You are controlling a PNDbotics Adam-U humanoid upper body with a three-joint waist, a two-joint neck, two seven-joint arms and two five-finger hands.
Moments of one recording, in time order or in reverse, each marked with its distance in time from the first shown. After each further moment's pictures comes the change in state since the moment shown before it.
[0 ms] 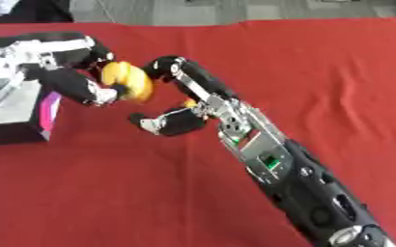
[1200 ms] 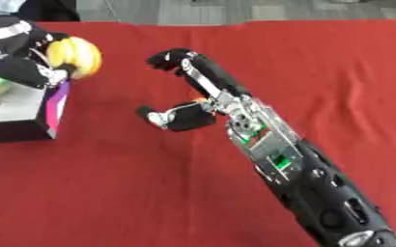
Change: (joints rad) left arm 0.158 0.150 0.196 0.002 0.006 0.045 0.194; right arm 0.001 -0.020 -0.016 -0.036 0.018 0.042 -0.018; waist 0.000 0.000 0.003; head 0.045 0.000
